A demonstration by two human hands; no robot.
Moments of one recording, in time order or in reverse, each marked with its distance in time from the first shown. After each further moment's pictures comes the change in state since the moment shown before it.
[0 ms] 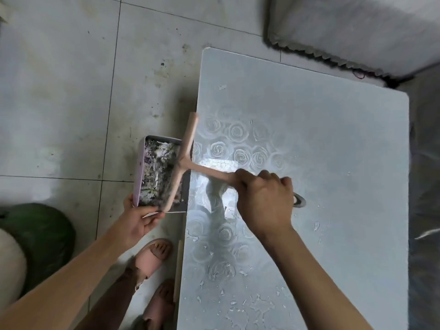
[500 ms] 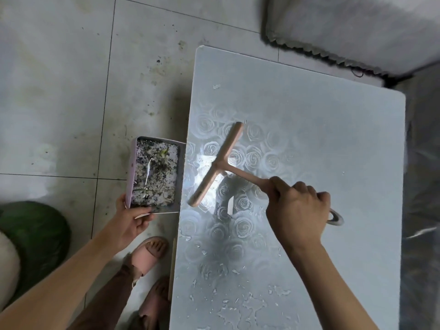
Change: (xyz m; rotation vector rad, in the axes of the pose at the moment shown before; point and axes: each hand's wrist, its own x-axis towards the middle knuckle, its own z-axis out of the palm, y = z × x) left_hand -0.003 0.000 0.002 0.059 0.013 0.035; right_hand -0.014 0.051 -0.008 -0.082 0.065 0.234
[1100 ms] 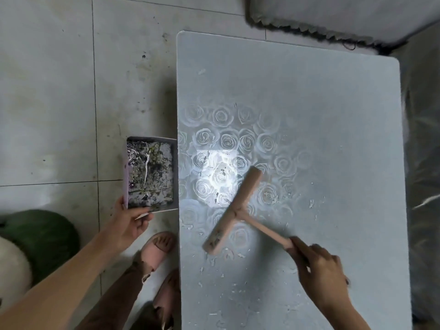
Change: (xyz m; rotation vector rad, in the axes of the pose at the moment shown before) left_hand -0.016 -0.001 0.001 0.036 0.023 -0.056; right_hand -0.130 0.097 0.058 0.238 -0.298 0.068
